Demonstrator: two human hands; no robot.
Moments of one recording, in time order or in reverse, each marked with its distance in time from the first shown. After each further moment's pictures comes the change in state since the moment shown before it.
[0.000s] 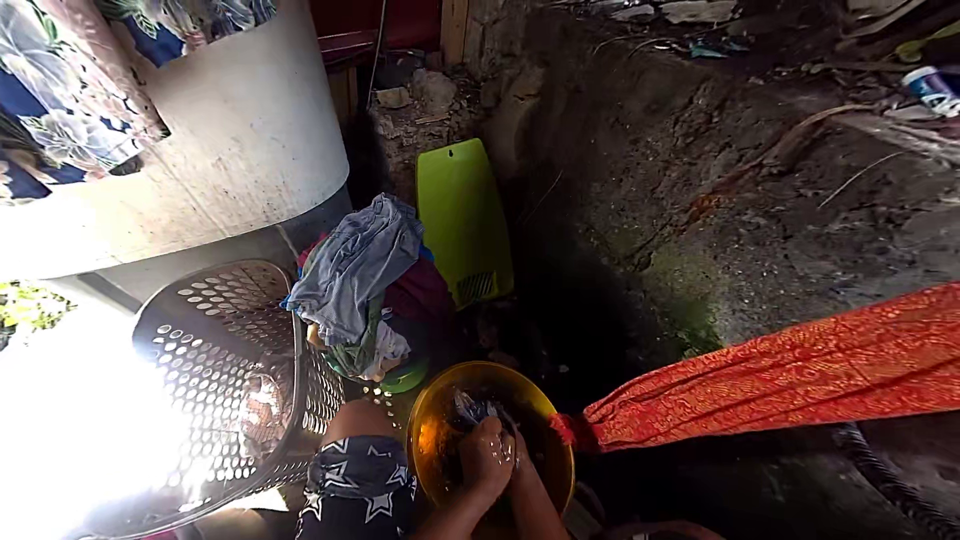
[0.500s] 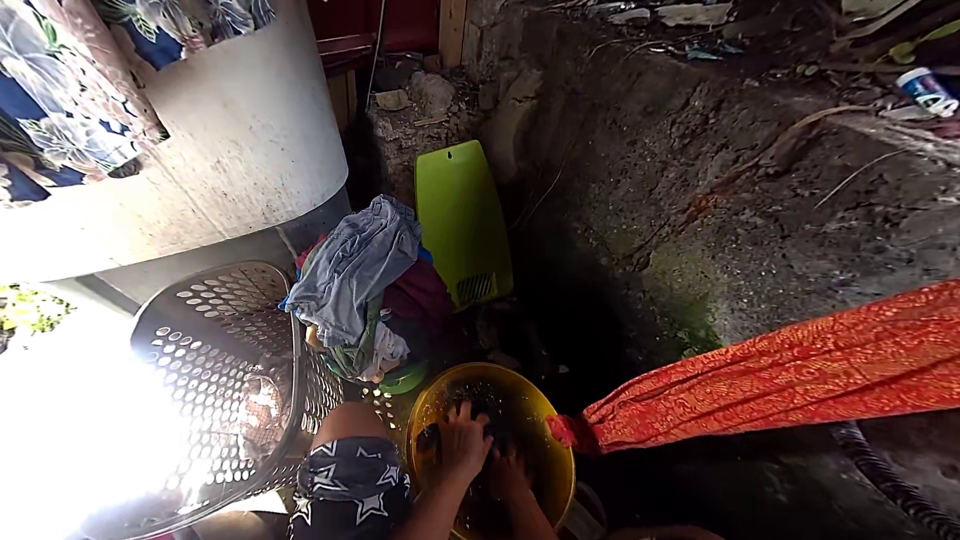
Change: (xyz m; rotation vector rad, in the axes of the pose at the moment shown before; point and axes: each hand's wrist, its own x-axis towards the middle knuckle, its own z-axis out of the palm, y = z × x) left_hand 0.041 -0.044 -0.005 0.429 -0.494 -0.095; right_hand 0.003 0.034 -0.011 -1.375 -0.275 0.347
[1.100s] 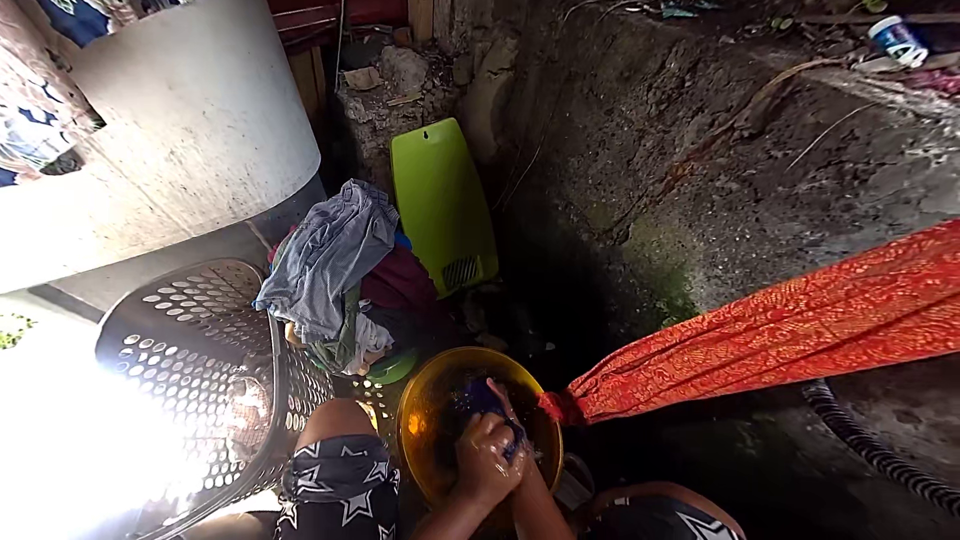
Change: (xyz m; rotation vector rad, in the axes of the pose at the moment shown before) left_hand -0.059 0.042 0.018 -0.393 0.753 0.409; right_hand -0.038 -0.028 -0.049 1.724 0.234 -0.289
